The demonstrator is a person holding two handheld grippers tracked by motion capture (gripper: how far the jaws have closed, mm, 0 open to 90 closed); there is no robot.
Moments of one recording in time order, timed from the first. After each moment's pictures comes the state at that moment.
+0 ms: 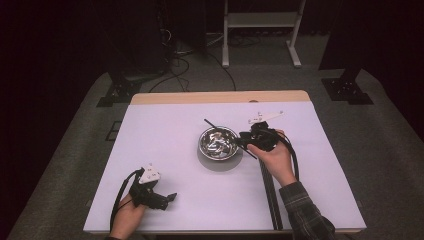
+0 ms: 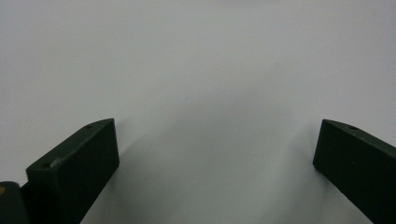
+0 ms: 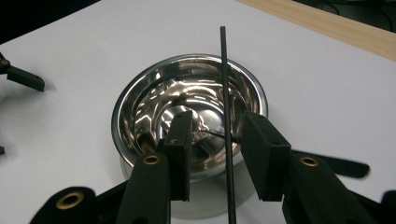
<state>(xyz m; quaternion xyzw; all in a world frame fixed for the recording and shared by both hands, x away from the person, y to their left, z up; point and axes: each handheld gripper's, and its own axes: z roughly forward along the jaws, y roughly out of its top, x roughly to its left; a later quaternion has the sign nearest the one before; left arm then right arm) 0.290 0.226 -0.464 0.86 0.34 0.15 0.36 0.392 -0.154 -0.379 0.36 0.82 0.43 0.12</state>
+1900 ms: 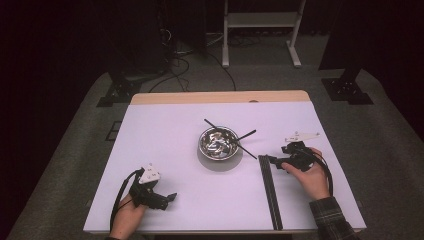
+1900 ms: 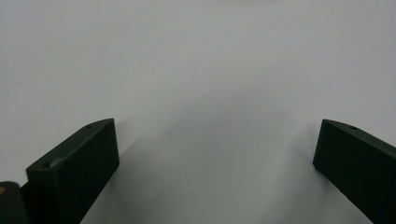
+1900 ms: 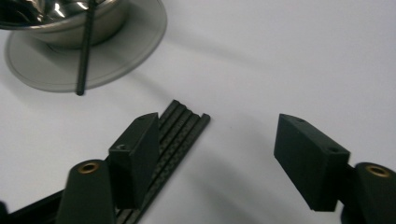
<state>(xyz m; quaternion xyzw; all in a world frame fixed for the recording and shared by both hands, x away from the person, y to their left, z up) 0.290 0.225 -0.464 0.86 0.34 0.15 0.36 0.361 -0.251 -0.432 0.45 0.80 0.36 0.16</state>
